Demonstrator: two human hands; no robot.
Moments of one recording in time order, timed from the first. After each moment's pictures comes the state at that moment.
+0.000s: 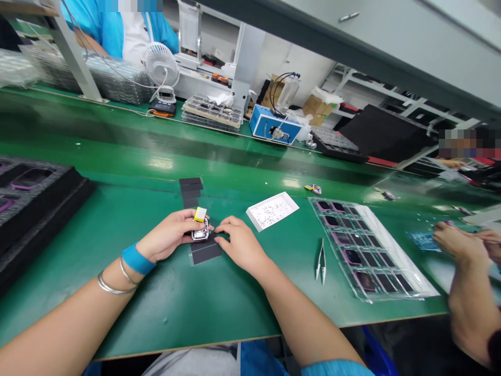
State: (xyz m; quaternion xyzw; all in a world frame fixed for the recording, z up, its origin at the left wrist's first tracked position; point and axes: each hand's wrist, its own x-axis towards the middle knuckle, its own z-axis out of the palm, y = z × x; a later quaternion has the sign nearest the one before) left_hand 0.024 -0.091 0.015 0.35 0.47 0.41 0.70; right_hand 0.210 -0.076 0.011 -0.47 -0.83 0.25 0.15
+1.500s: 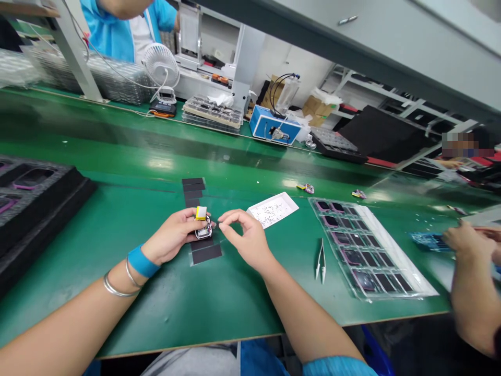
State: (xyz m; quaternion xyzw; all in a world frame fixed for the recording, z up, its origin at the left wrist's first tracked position) left_hand 0.034 -0.095 0.016 0.32 0.48 0.46 0.68; right_hand 0.212 -0.080 0.021 -0.37 -0.72 0.39 0.44
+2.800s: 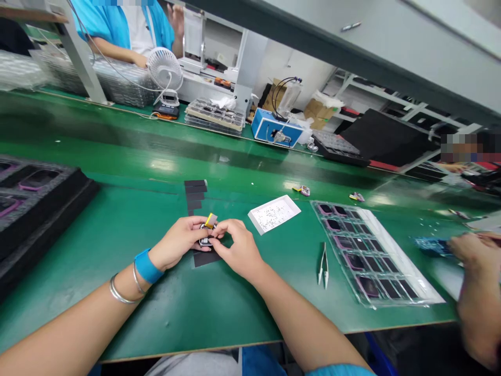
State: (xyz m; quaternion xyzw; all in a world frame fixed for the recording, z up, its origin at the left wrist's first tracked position) left_hand 0.041 -0.098 0.015 0.38 0.49 0.41 0.67; right_hand 0.199 -0.088 0.007 -0.38 -0.81 0.26 0.37
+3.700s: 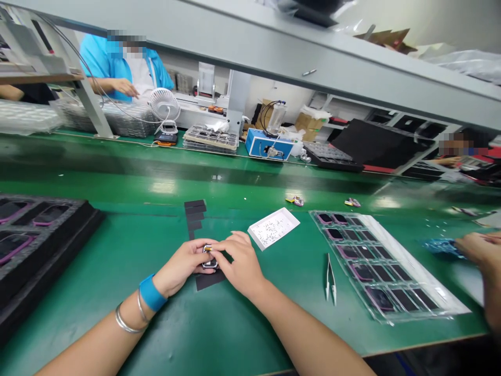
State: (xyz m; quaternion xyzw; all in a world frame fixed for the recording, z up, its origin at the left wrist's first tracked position) left_hand 0.044 -0.098 0.009 0.34 0.47 0.41 0.70; right_hand 0.198 -0.081 0.002 -0.35 -0.83 0.12 0.42
